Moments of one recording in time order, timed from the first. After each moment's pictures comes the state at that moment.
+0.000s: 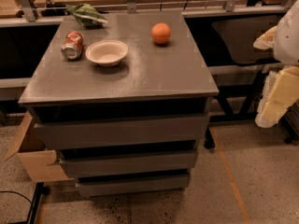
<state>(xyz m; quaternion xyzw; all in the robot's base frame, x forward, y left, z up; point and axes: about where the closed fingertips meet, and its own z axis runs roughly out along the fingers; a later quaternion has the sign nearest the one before) 0.438 -0.217 0.977 -0.60 0.78 -0.03 0.16</state>
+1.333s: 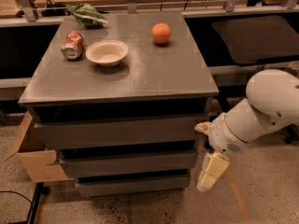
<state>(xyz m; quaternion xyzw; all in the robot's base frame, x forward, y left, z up) 0.423 -0.140 0.733 -0.63 0.74 0.17 0.16</state>
